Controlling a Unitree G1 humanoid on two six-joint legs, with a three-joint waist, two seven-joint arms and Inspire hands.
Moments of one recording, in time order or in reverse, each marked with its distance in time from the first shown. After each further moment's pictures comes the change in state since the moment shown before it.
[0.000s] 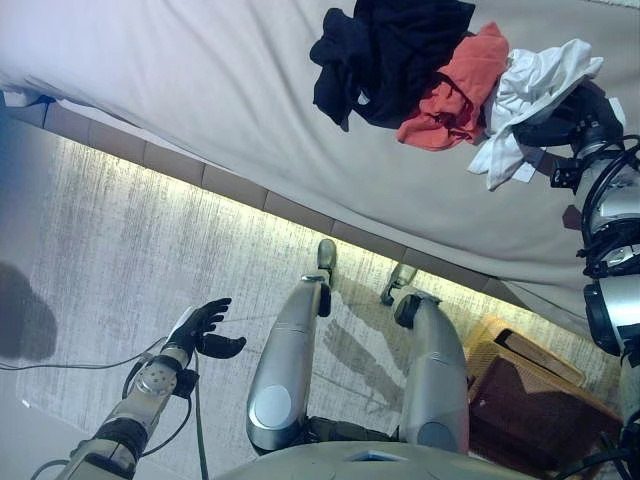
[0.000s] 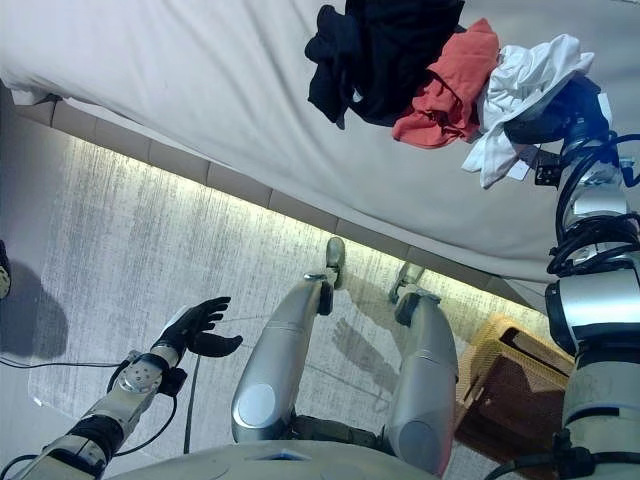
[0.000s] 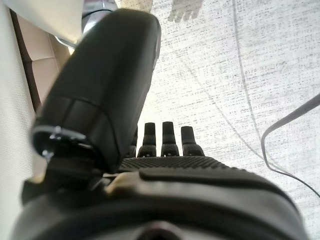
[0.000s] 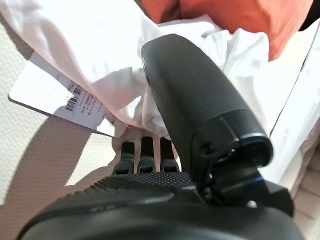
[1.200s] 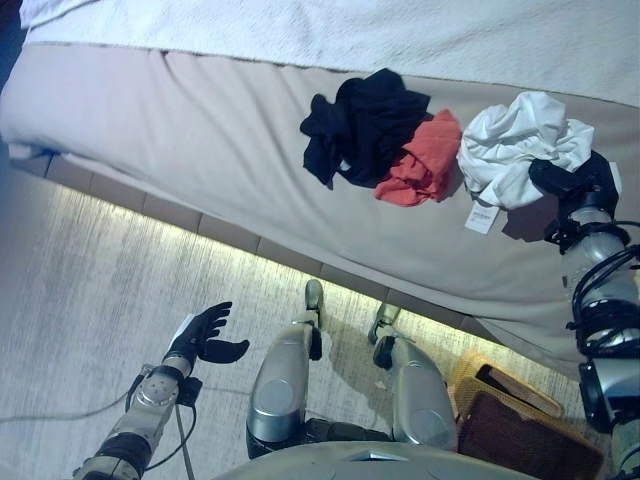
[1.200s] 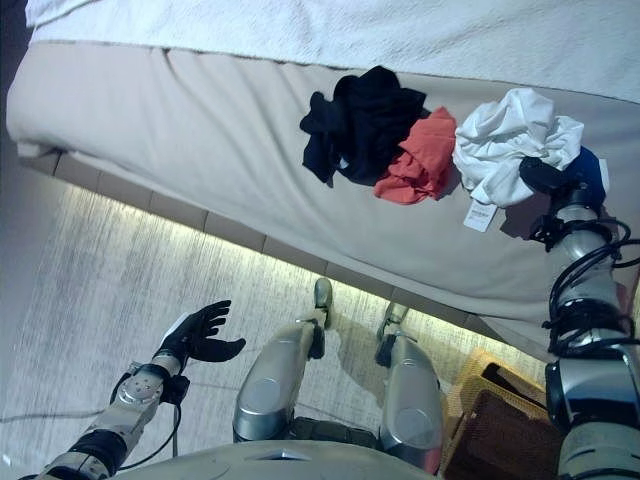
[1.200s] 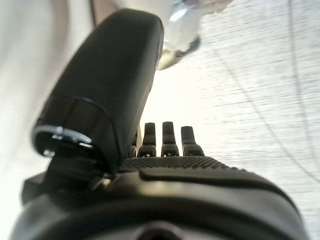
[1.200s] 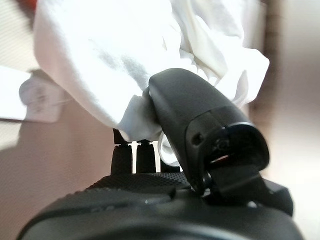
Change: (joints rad) left arm 0.072 -0.063 0.071 -0.040 -0.003 -0.010 -0.008; right arm 0.553 0.142 -0.355 -0.430 0.251 -0.158 -0.009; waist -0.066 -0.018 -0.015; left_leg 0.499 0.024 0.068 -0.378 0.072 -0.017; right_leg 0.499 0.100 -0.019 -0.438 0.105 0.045
